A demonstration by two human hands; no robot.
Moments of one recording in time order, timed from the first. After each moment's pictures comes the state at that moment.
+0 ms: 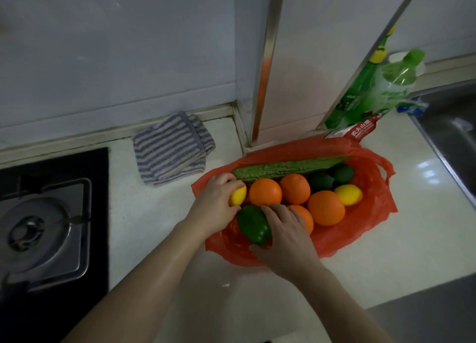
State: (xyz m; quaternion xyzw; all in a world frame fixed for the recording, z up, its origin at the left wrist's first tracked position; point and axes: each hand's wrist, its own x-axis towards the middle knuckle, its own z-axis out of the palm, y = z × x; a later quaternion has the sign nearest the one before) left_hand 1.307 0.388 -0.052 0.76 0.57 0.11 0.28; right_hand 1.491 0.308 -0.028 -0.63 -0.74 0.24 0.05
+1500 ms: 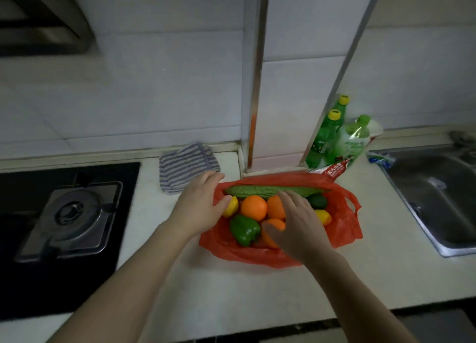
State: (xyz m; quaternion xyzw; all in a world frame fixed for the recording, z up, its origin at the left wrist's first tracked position) left_hand 1.312 0.321 0.064 0.74 0.64 0.19 0.12; right_hand 1.552 0.294 0.074 -0.61 -0.77 0.14 0.14
